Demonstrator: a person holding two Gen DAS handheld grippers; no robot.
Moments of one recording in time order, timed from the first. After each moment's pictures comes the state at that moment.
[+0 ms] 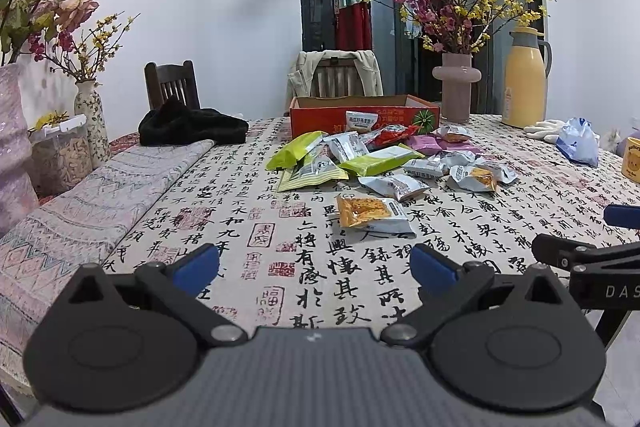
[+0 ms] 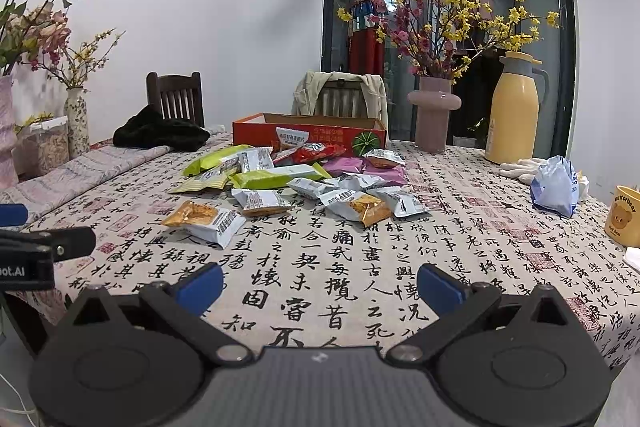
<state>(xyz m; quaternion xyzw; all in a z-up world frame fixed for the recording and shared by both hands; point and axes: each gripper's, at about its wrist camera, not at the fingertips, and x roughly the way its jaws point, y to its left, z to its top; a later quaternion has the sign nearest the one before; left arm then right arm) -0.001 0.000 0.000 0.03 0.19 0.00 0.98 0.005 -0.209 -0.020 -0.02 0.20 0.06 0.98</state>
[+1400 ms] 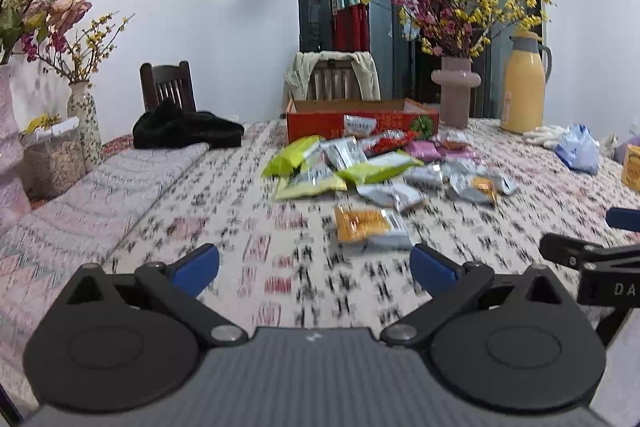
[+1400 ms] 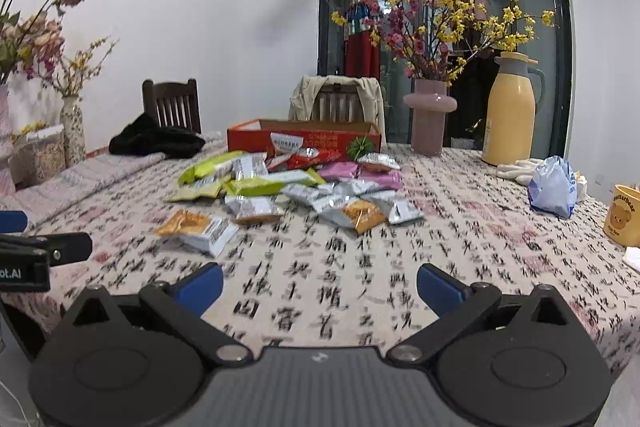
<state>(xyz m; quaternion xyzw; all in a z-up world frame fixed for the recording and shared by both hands) 0.019 0.001 0.006 0.02 0.19 0.00 0.98 0.017 -0.220 -0.012 -0.01 0.18 0.06 0.98</state>
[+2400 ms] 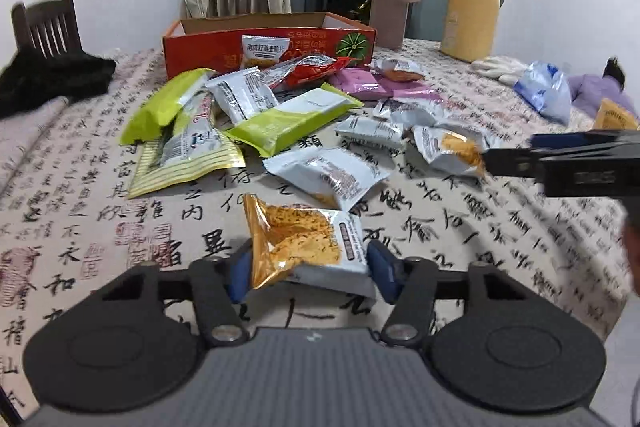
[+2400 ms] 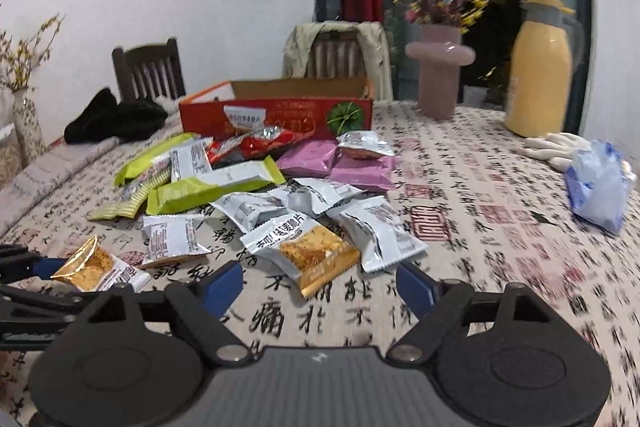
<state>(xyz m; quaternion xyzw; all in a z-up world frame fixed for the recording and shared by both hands) 0.182 -0.023 -0.028 0.02 0.33 -0.15 0.93 0.190 -0.257 -0.011 -0.01 0.30 0.08 0.95</state>
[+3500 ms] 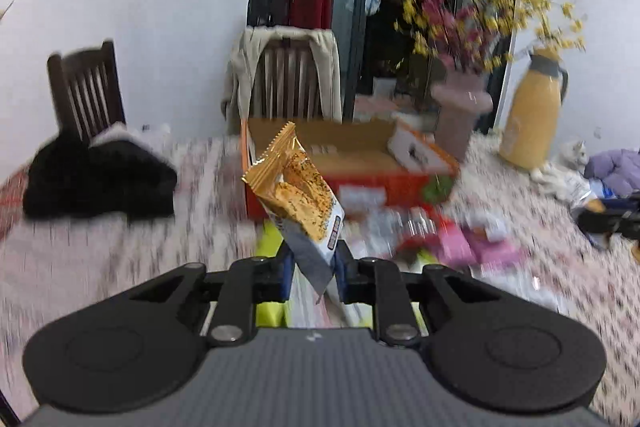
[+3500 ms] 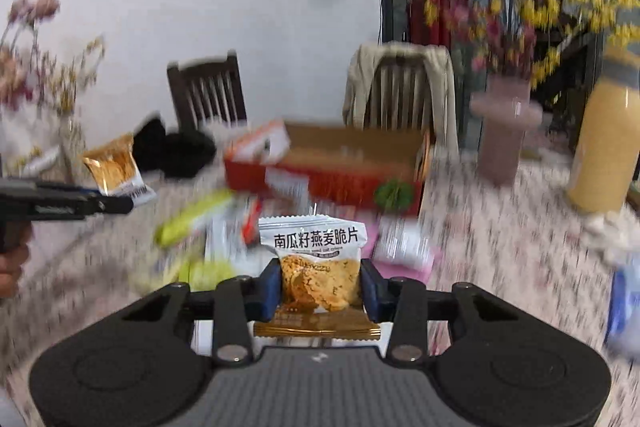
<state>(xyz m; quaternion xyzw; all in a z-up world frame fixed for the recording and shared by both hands) 0.299 0.043 0.089 0.00 0.25 -0.11 0.96 0.267 -0.278 0.092 -0.01 0.25 0.18 0.95</state>
